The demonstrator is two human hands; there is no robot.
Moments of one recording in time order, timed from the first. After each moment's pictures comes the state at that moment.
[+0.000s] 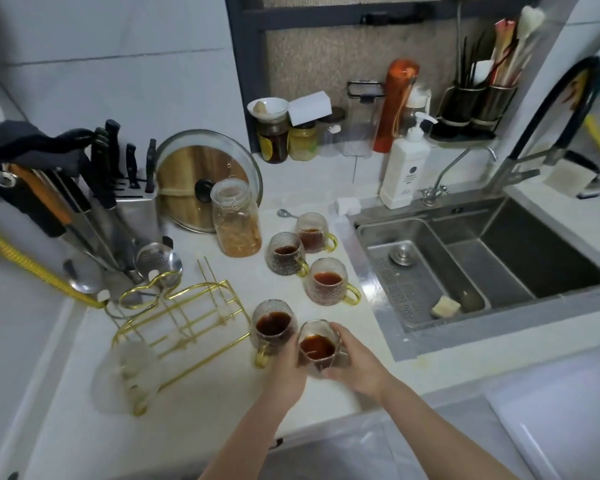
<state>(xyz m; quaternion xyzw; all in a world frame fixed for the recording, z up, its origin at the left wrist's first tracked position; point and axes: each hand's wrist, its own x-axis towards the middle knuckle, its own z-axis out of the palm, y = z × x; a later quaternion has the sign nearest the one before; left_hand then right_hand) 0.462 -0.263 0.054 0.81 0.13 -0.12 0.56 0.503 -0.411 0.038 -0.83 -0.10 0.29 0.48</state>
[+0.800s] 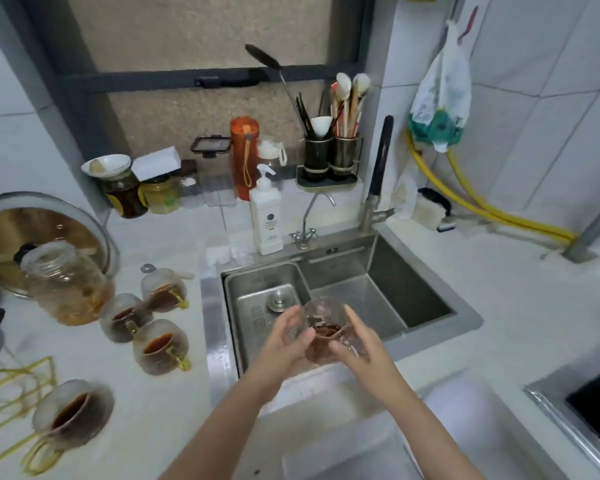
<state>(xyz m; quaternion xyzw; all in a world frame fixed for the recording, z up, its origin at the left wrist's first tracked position) 0.591 -0.567 0.109 0.65 0.03 -0.15 0.74 0.587 -0.745 0.094 -0.82 -0.05 0.06 0.56</state>
